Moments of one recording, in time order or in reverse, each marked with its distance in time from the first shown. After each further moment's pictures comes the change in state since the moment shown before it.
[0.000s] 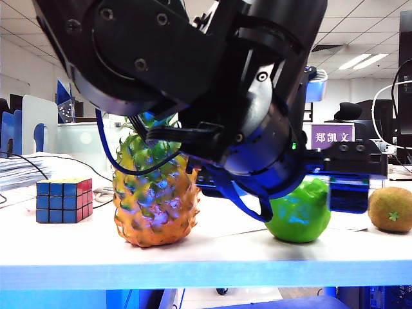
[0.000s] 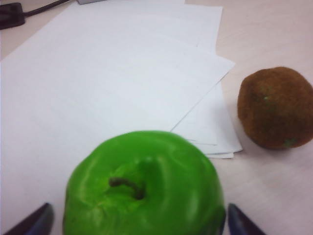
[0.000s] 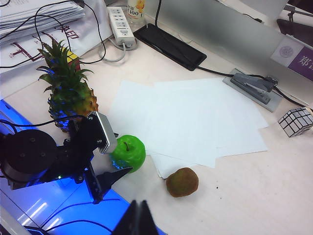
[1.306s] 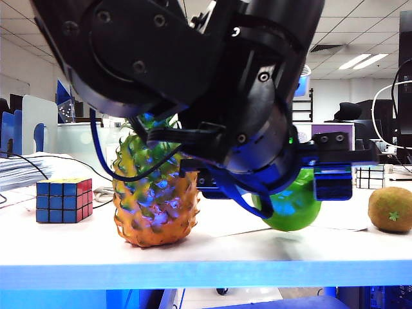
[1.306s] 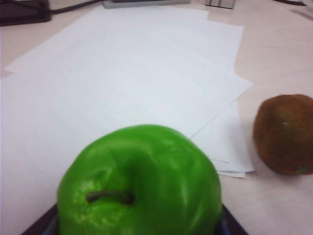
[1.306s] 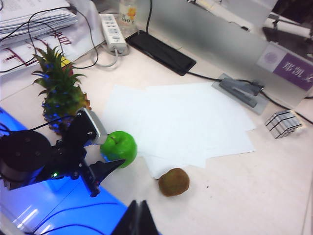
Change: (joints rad) left arm -0.002 0.000 -0.004 0.029 -0.060 -0.096; right arm 0.000 -0.005 0.063 -0.041 0.026 -0.006
